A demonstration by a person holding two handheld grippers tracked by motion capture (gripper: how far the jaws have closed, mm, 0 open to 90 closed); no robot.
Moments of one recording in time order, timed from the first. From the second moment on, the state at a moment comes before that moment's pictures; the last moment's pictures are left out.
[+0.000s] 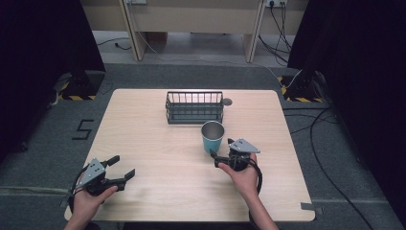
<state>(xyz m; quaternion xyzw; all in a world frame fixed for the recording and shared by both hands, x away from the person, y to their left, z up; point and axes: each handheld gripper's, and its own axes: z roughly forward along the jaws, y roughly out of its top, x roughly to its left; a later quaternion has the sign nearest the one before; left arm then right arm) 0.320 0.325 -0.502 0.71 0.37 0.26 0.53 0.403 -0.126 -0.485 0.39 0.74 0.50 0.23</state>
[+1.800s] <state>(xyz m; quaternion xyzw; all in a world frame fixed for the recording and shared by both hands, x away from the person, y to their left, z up) 0.320 0.326 -0.502 0.71 0.37 0.26 0.54 0.442 -0.093 -0.491 0.40 0.72 0.52 0.23</state>
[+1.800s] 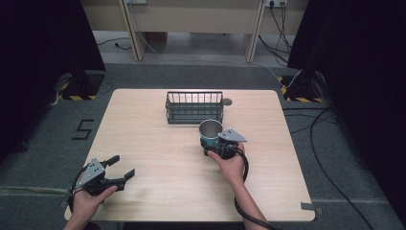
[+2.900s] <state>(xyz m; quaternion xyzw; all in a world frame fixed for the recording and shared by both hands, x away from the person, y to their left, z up) 0.320 0.326 -0.502 0.71 0.37 0.26 0.54 0.451 -0.092 -0.458 0.39 0.70 0.54 0.25</state>
